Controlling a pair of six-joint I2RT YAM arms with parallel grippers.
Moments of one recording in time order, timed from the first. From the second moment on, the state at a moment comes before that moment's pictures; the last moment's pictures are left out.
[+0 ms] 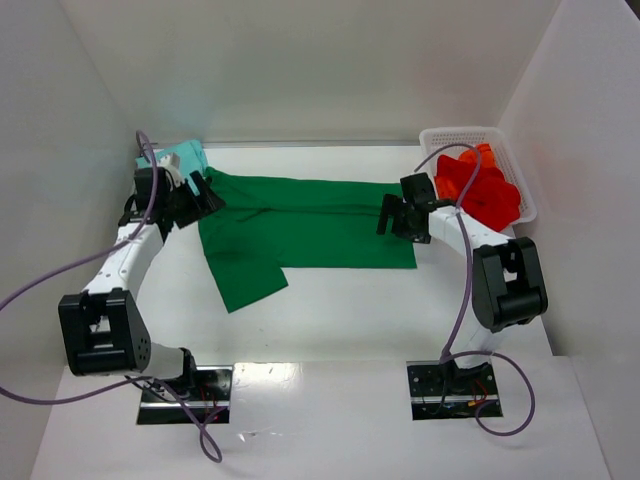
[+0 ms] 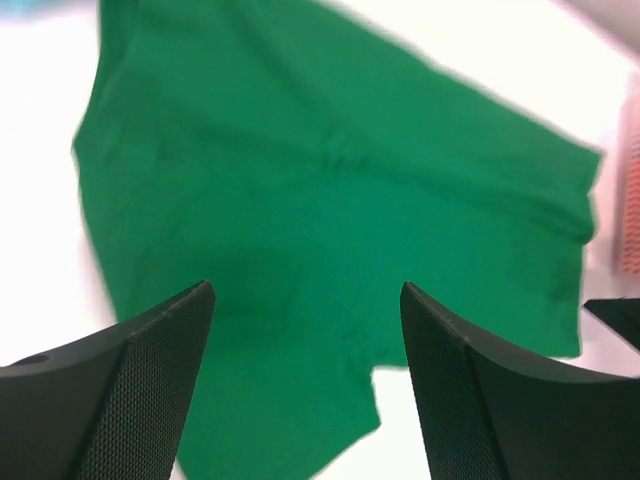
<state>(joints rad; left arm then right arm) 0.13 1.42 1.06 -0.26 0.34 -0.43 0.23 1.65 1.08 -0.40 0.06 0.42</state>
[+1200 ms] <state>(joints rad) 0.08 1.31 0.64 -0.32 0.13 -0.63 0.18 1.55 0.89 -0.34 0.06 0.66</state>
